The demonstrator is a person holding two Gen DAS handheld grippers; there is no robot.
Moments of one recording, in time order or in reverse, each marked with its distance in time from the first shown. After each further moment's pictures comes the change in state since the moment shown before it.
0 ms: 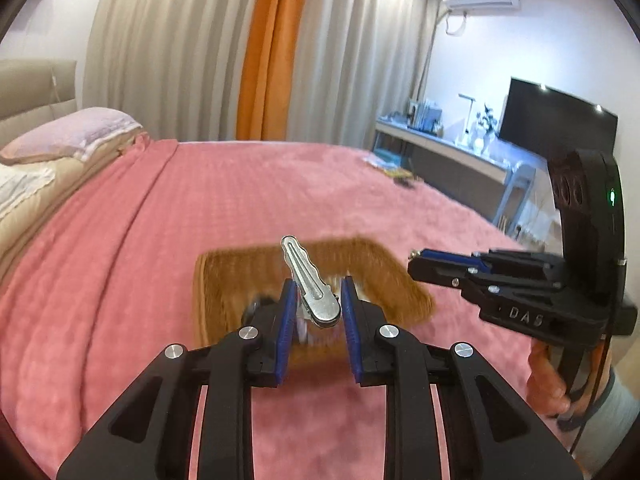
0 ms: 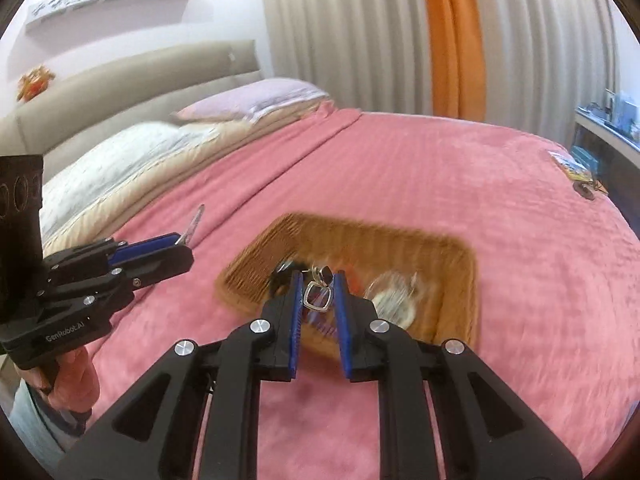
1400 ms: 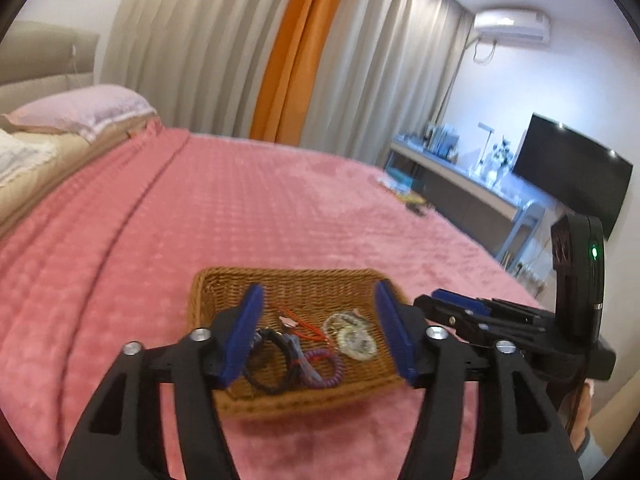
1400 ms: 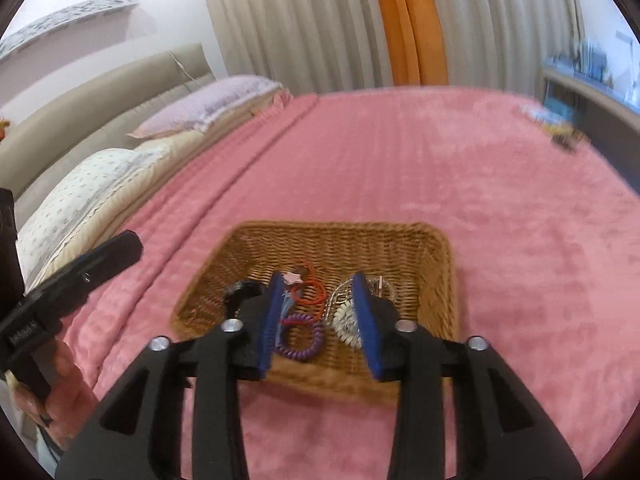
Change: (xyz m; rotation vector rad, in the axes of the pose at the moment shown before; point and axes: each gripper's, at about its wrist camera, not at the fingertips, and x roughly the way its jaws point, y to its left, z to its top) left arm 0.004 0.013 0.016 -0.127 -0.049 0.012; right arm -0.001 -0.016 -0.001 0.123 -0.001 -0.066
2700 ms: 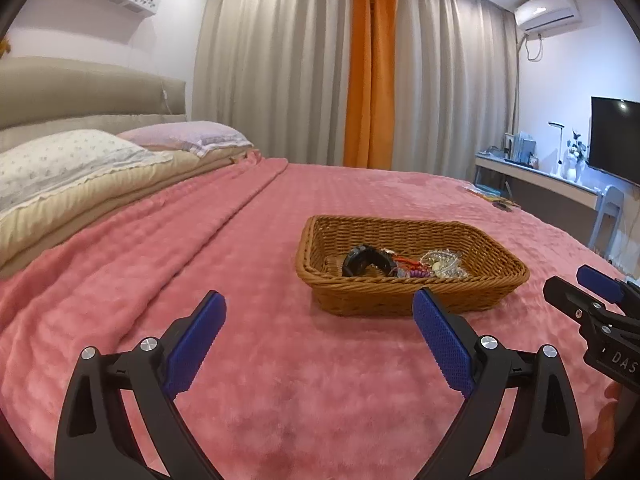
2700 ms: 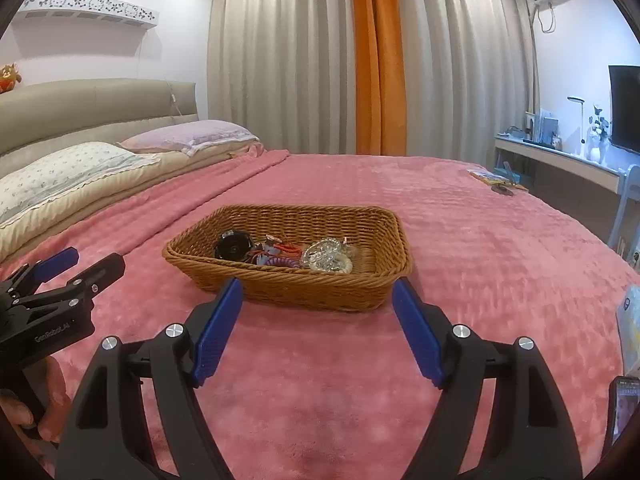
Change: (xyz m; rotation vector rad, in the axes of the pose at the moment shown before) left arm -0.054 -0.005 -0.129 0.060 -0.143 0.396; right arm -0.037 0.023 -0.134 -0.083 -0.229 -0.179
